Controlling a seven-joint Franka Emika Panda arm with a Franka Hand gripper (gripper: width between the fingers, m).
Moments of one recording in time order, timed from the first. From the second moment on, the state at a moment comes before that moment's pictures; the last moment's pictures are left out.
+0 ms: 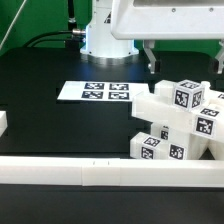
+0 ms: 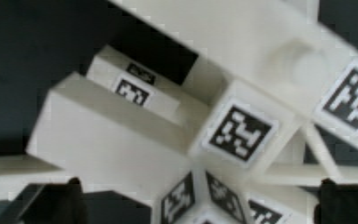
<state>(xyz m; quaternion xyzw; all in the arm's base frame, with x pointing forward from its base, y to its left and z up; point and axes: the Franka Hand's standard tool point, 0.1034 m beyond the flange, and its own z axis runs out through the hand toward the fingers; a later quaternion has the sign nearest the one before) 0.600 0.076 0.142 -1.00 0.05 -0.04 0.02</state>
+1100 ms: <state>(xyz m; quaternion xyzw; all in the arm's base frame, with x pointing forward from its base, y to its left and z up) 0.522 0.093 0.118 -1.00 0.03 -0.05 0.02</state>
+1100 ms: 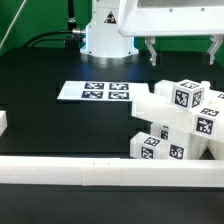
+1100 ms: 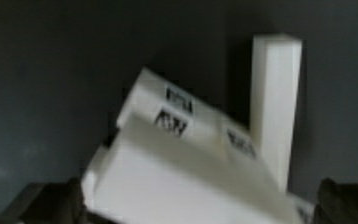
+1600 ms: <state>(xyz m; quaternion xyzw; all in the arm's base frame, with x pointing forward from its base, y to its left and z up) 0.516 0.094 0.113 -1.00 0.03 -0.05 0.02</state>
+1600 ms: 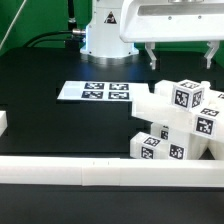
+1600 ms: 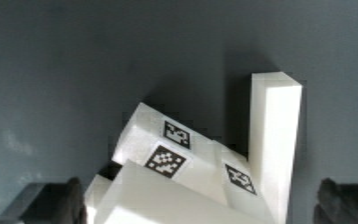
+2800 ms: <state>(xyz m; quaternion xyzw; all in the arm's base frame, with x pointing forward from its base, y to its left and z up) 0.450 0.114 0.058 -1.00 0.04 0.06 0.02</state>
